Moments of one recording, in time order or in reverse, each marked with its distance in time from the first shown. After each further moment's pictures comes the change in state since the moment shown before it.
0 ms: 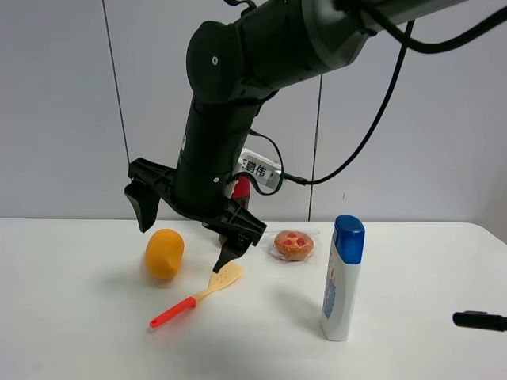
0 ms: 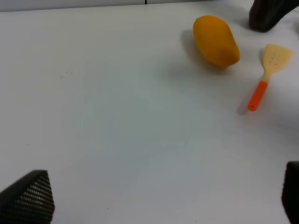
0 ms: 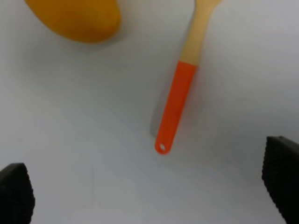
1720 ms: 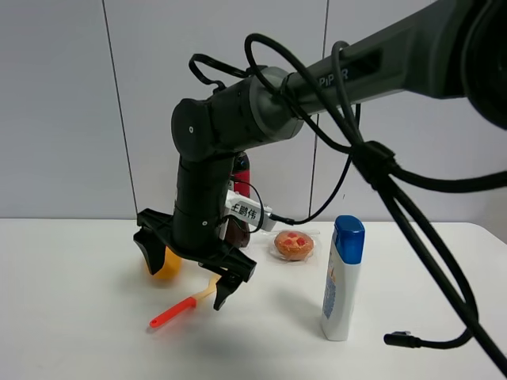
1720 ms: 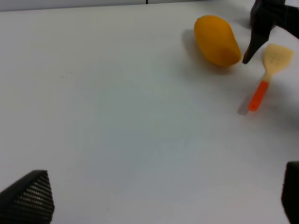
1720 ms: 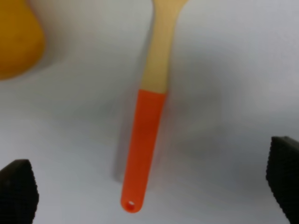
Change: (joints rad) left arm 0.000 0.000 0.000 0.002 0.000 -0.001; right arm -0.024 0.238 -0.203 0.025 0.130 0.058
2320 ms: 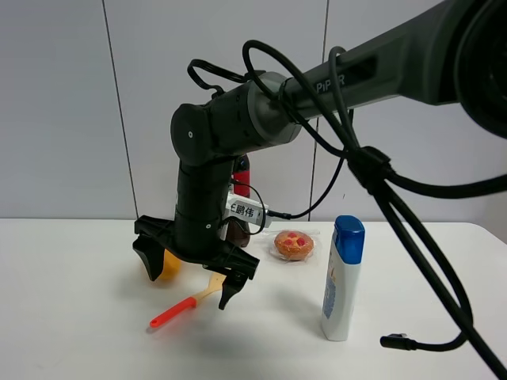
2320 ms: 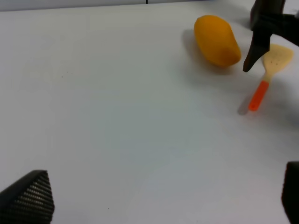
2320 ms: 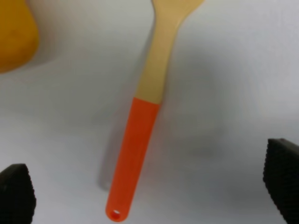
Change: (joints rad) left arm 0.000 0.000 0.000 0.000 0.000 0.001; right arm 0.000 0.013 -0.003 -0.011 -0.002 -0.101
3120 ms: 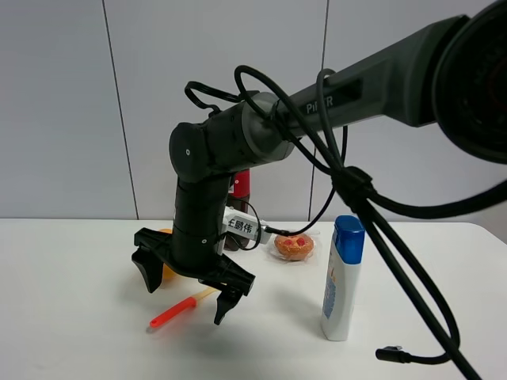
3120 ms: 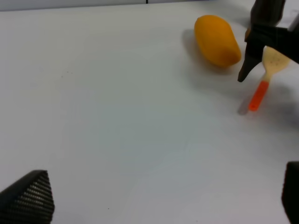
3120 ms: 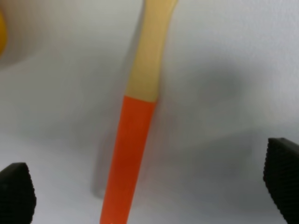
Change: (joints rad) left arm 0.000 0.000 0.000 0.000 0.000 -0.001; right arm 0.001 0.037 0.000 0.030 -0.014 0.030
